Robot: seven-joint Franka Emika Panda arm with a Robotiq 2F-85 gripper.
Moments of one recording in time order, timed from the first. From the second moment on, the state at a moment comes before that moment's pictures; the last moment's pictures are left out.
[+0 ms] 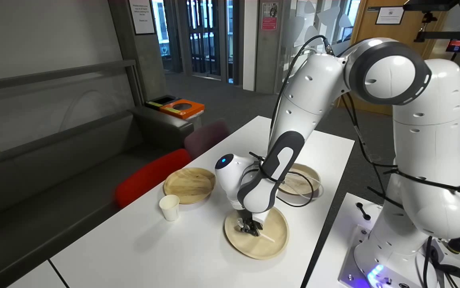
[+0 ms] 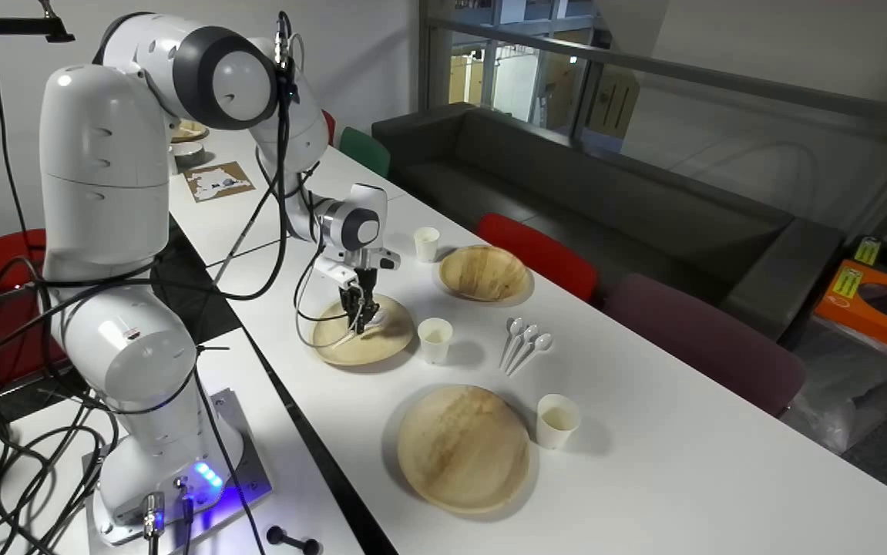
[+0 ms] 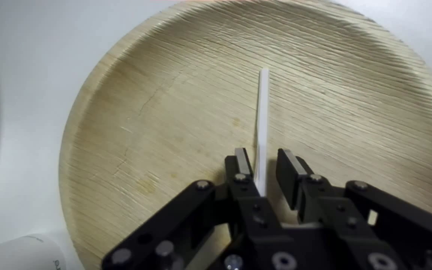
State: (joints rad) arm 0.26 0.36 0.09 -2.39 -0.17 2.41 0.36
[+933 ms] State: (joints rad) arm 0.28 0.29 0.10 -2.43 -0.17 2.33 0.37
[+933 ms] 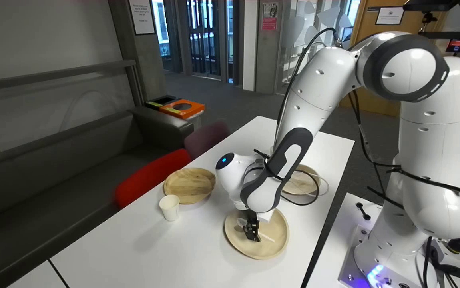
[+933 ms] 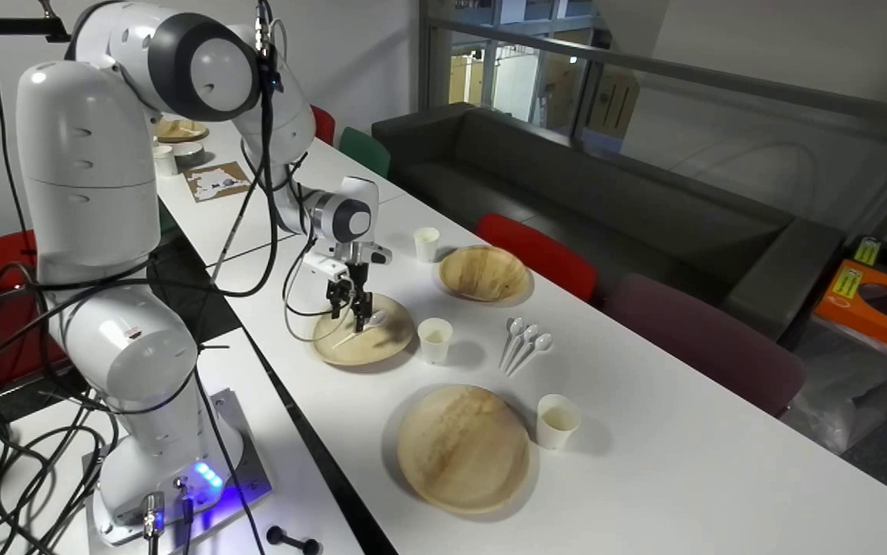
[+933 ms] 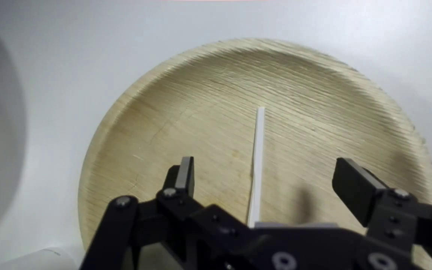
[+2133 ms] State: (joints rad) arm 0.27 -0.02 0.15 -2.50 -0.17 2.16 0.41
